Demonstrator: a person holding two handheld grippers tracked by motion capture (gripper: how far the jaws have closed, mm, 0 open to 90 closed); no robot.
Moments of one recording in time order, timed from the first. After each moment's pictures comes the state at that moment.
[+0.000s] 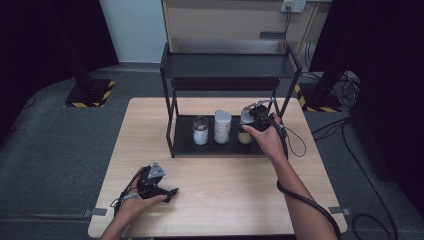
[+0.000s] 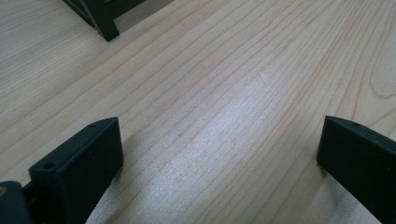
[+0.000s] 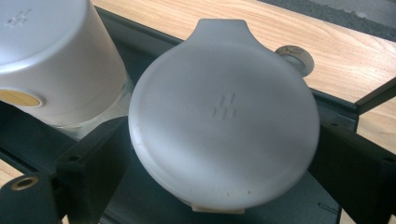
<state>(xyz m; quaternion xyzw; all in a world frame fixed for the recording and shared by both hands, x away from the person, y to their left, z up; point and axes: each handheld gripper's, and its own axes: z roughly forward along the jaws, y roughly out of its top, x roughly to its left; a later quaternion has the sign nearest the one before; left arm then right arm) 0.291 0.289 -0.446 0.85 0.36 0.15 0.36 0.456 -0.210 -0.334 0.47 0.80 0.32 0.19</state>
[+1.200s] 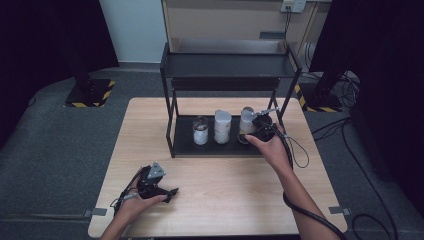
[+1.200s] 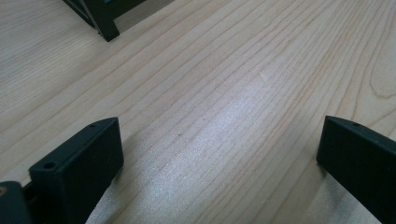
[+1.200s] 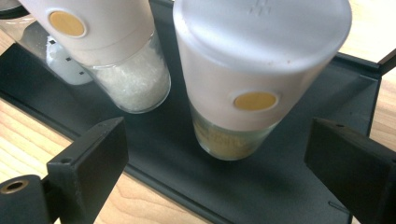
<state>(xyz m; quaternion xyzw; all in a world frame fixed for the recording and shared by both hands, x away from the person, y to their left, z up) 0.291 0.289 -0.446 0.85 0.36 0.15 0.36 0.426 -0.224 -0.339 0.47 0.80 0.33 0.16</state>
